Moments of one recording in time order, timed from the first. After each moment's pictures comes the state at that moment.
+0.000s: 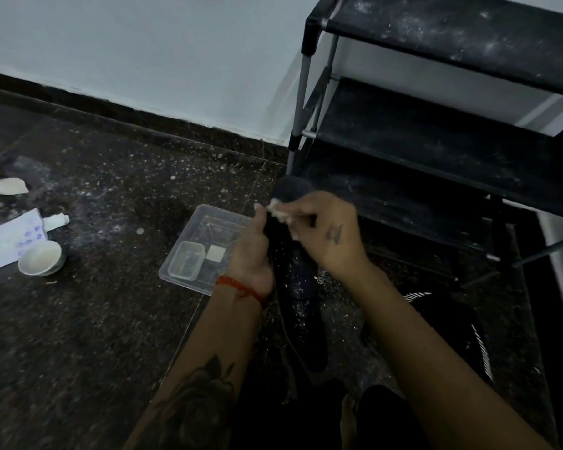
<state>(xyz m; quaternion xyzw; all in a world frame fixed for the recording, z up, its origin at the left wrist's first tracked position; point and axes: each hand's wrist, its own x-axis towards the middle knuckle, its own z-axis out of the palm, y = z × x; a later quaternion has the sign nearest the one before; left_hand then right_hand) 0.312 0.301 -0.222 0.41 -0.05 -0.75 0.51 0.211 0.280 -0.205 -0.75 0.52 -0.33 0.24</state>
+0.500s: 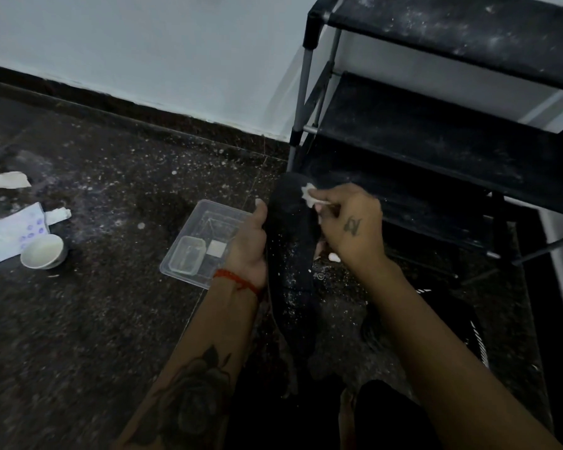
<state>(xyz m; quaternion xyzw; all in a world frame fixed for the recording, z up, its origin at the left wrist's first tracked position) 0.318 0.301 -0.222 0.43 -0.05 -0.77 0.47 0.189 0.270 -0.210 -0.72 0.59 -0.31 0.18</state>
